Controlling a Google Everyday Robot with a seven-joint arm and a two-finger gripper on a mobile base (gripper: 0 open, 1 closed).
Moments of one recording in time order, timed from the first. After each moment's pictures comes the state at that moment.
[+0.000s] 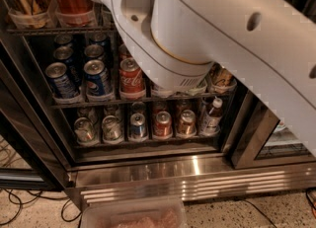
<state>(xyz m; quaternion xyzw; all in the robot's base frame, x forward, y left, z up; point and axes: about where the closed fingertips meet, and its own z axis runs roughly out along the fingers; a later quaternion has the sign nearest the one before) 0.525 0.121 1.200 -0.19 0.56 0.29 0.75</state>
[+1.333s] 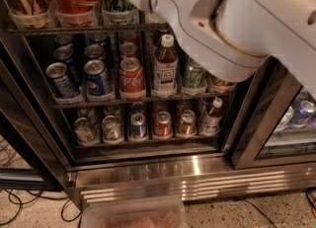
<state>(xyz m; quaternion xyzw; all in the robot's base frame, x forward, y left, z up) 0.506 0.094 1.188 -0.25 0.53 0.41 0.70</state>
